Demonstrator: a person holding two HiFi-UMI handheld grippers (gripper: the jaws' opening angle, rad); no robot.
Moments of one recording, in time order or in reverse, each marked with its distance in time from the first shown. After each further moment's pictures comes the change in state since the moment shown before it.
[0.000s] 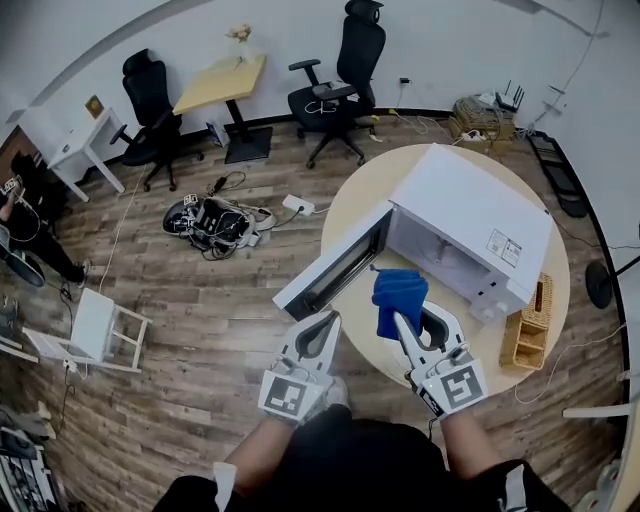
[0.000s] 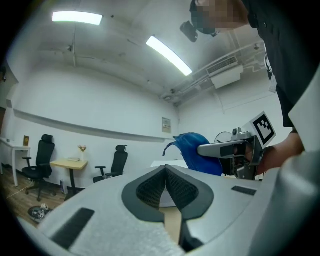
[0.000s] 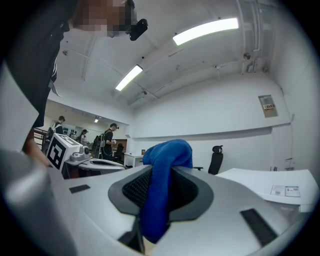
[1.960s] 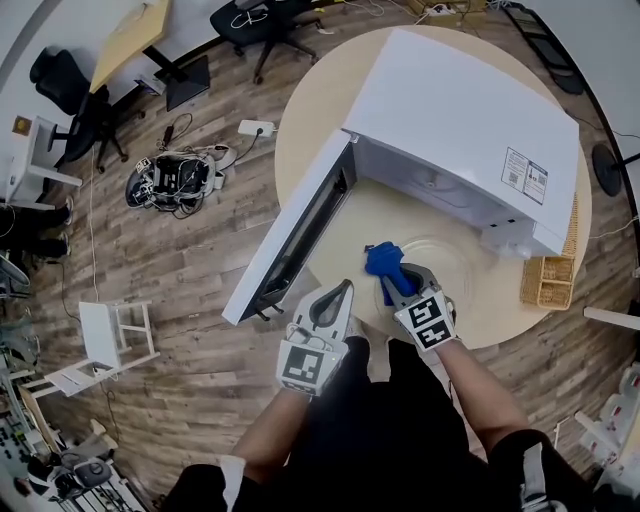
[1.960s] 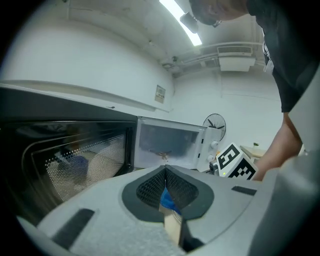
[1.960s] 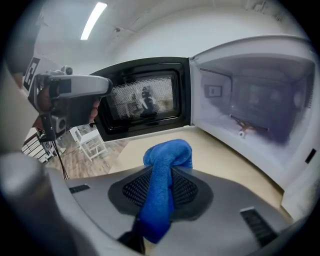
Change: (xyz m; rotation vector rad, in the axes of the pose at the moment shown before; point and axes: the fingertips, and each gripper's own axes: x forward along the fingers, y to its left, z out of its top) left arm 0.093 -0.027 -0.160 -0.085 0.331 -0.186; right arm 0.005 -0.051 -0.323 0.186 0.715 -0.041
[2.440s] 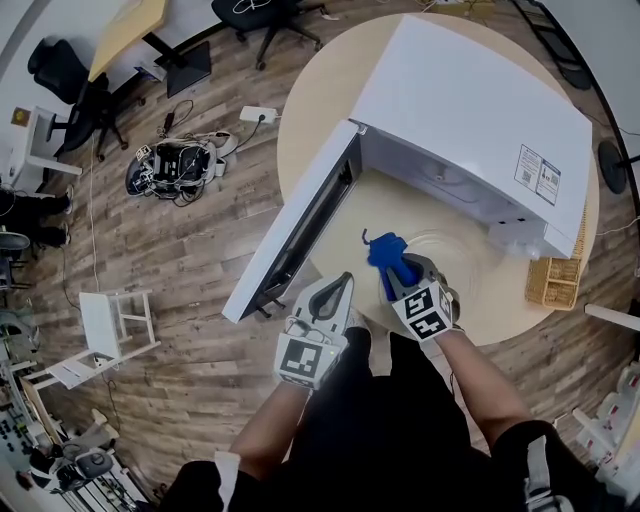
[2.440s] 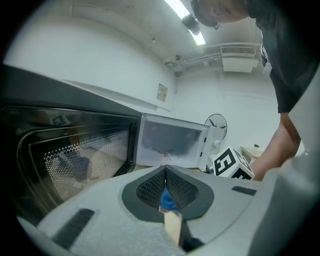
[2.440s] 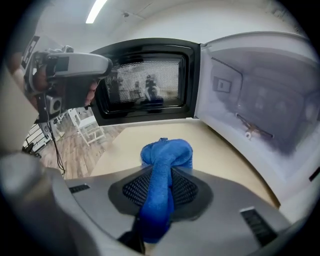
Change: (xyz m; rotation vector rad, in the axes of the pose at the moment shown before) left arm 0.005 0.011 -0.010 -0.033 0.015 0.007; right arm 0.021 -0.010 -0.012 -0.139 0.112 -0.033
